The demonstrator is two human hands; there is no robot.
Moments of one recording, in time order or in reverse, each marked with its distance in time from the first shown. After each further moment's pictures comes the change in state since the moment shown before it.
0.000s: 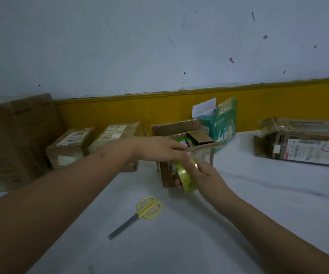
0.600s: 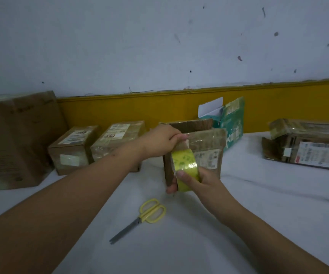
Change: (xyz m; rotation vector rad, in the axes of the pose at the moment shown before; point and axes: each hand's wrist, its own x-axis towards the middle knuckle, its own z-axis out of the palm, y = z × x) left_hand 0.037 -0.040 0.006 0.008 0.480 0.051; right_hand 0.002 0.010 0.007 0.034 -0.147 -0.100
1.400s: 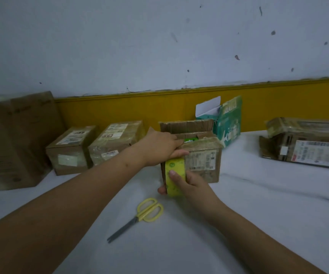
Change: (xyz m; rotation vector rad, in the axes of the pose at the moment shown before) left_hand 0.011 -0.016 0.025 0.754 -0.052 0.220; right_hand 0.010 0.017 0.015 0.066 0.009 0.138
